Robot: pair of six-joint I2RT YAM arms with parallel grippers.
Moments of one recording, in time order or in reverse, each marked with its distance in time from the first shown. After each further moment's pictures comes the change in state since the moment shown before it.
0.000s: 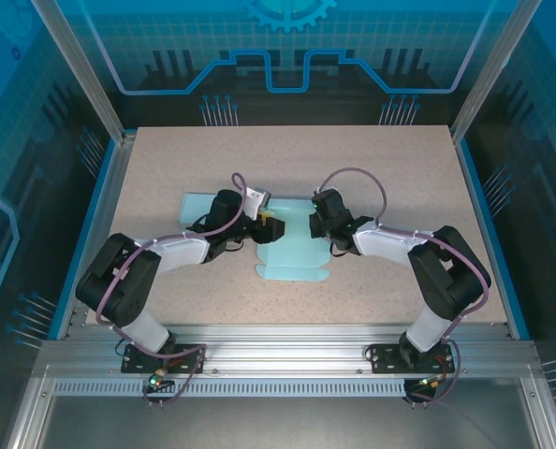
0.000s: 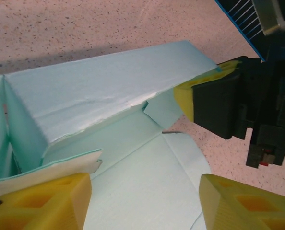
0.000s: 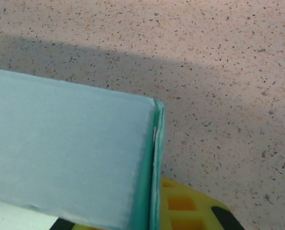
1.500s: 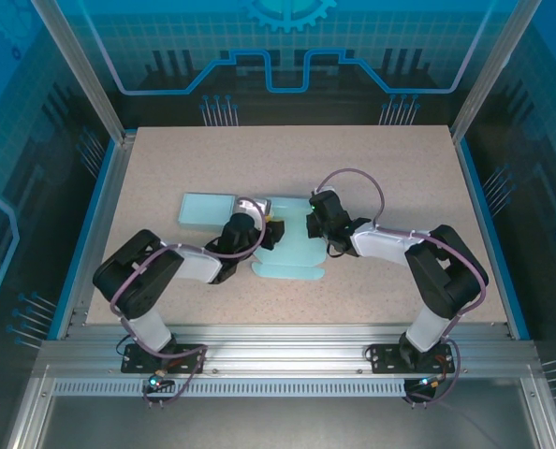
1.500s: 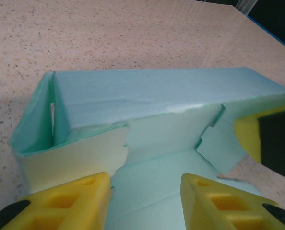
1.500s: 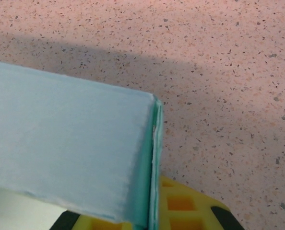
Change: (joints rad) left arm -0.146 0.079 -0.162 0.409 -0.493 -0.020; right arm 0.015 0.015 -0.006 0.045 0.009 0.012
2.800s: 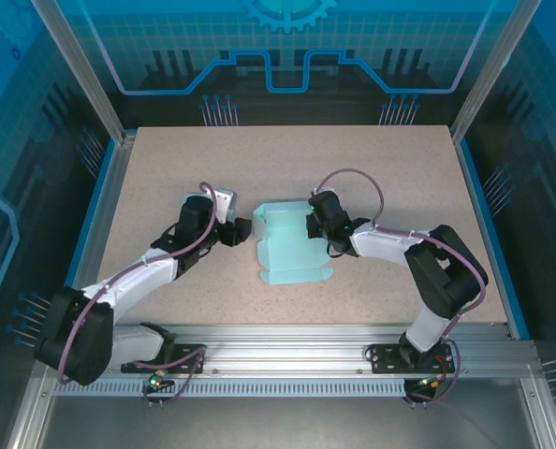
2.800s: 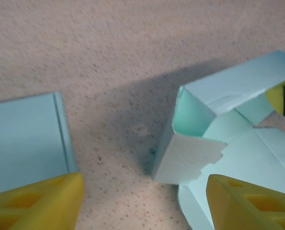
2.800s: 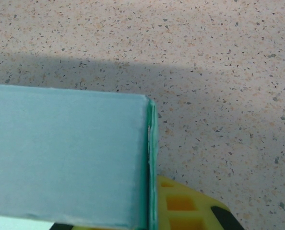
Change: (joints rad) left arm 0.238 -0.441 0.052 -0.719 0.174 0.187; right arm 0.004 0.002 0.002 -0.003 0.006 -0.001
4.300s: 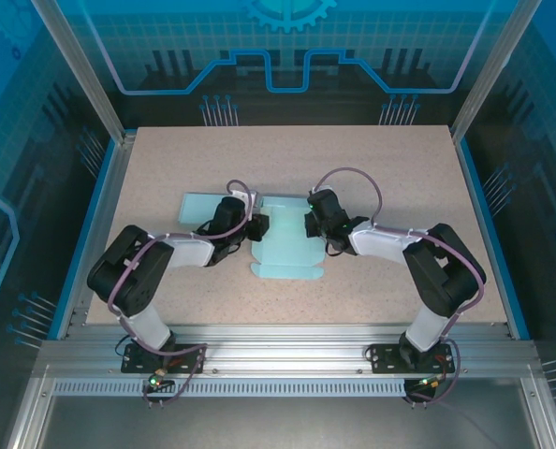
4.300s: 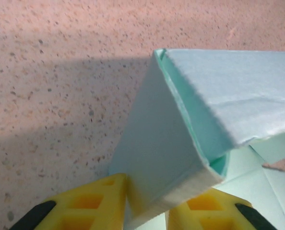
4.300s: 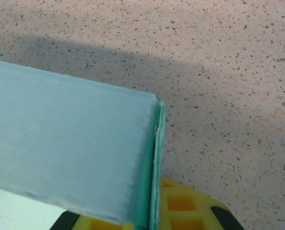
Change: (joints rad) left arm -0.100 0.457 0.067 0.432 -0.066 -0.198; right arm 0.001 0.015 0.019 -0.004 -0.015 -0.010
